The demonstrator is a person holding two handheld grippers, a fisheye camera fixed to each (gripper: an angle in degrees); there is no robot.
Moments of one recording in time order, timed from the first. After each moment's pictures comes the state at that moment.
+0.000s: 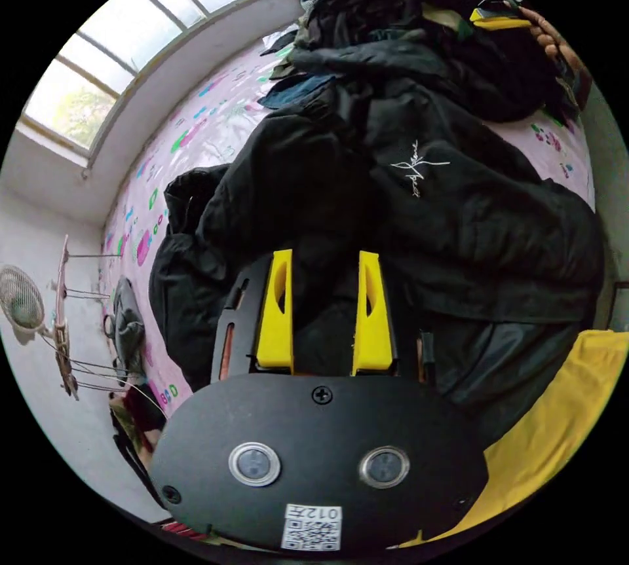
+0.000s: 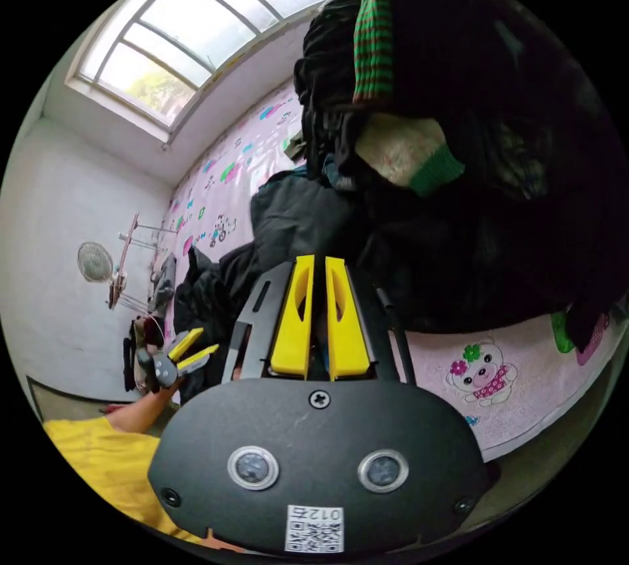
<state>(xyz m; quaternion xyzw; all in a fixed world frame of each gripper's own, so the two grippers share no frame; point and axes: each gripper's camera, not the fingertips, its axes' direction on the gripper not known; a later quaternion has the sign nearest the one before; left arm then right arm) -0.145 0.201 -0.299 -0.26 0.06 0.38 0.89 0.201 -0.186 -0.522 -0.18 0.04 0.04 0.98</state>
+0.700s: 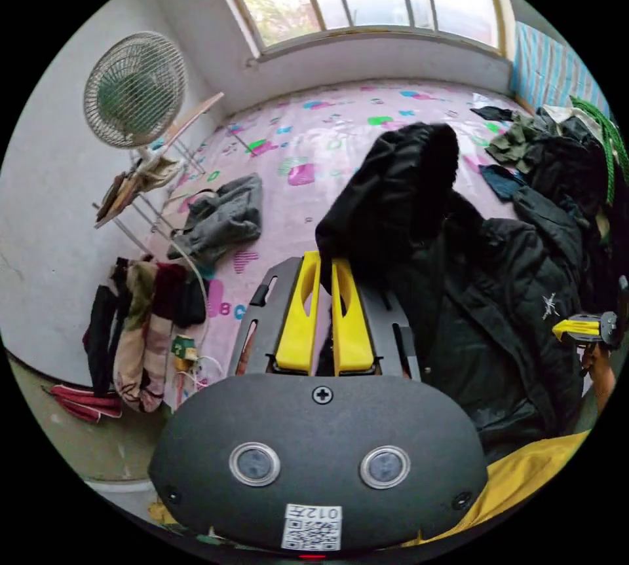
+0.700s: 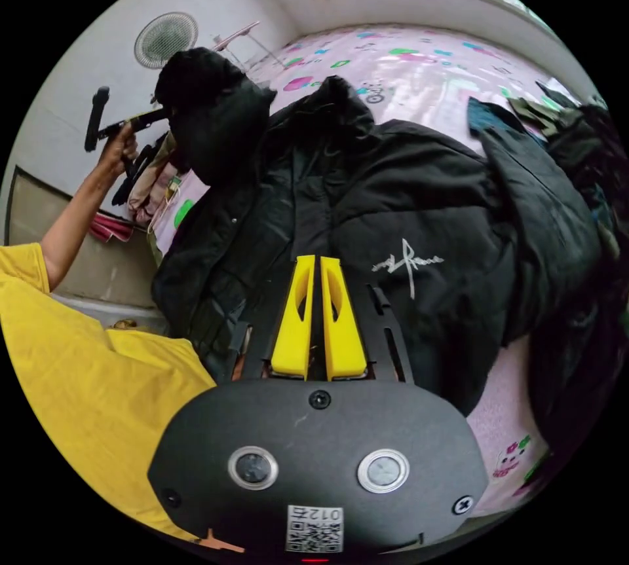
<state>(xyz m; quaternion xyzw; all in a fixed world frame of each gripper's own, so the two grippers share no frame) -0.386 0.090 -0.345 -0.23 -0.16 0.05 0.96 -0.044 -0.067 -0.346 -0.36 -0.08 -0.28 0.89</state>
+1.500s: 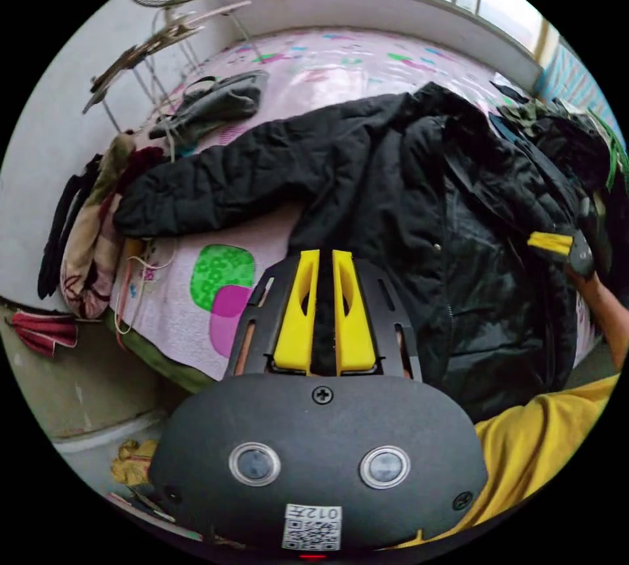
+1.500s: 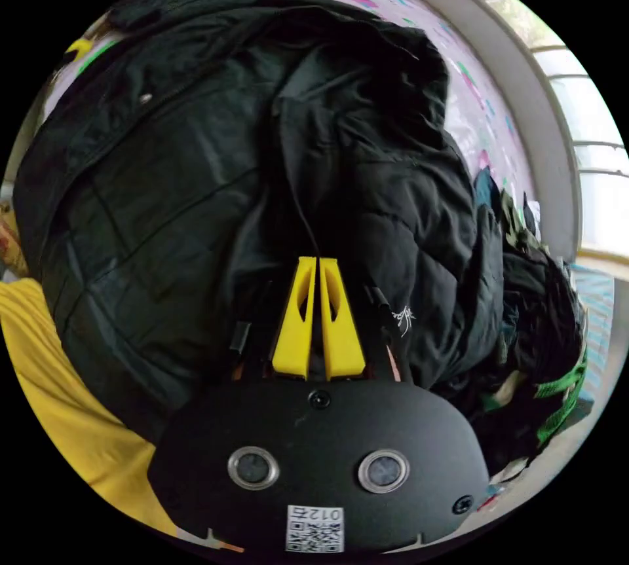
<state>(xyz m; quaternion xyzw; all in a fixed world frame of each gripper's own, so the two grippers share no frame) -0.395 0.196 -0.337 -0.34 -0.05 -0.02 0.94 -0.182 -0.015 -0.201 -0.38 0.22 -0.51 0.74</state>
